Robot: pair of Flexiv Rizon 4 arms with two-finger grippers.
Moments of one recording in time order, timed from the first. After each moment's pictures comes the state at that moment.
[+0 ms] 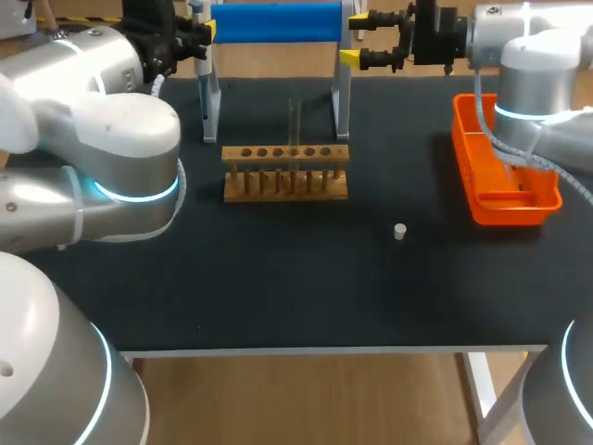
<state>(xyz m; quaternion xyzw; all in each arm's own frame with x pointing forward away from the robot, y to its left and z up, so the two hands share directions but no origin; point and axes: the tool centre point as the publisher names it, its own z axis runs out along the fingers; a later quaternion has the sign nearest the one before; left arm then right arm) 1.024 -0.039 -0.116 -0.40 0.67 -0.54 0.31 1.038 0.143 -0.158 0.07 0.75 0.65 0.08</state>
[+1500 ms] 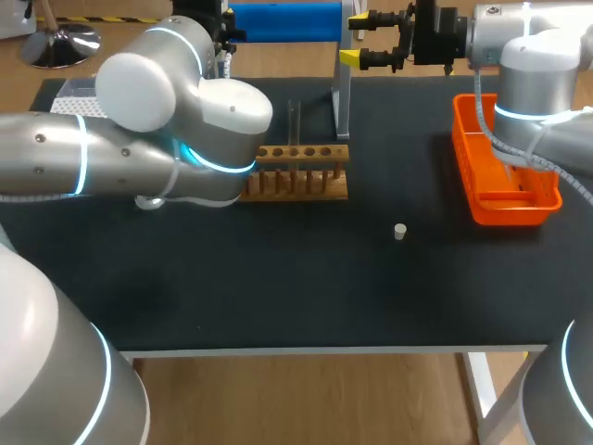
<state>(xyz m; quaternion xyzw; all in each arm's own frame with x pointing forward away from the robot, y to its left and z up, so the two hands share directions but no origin) 1.125 -0.053 -0.159 -0.51 0.62 -0.46 0.39 1.038 0.143 -0.158 0.07 0.75 0.65 0.08</state>
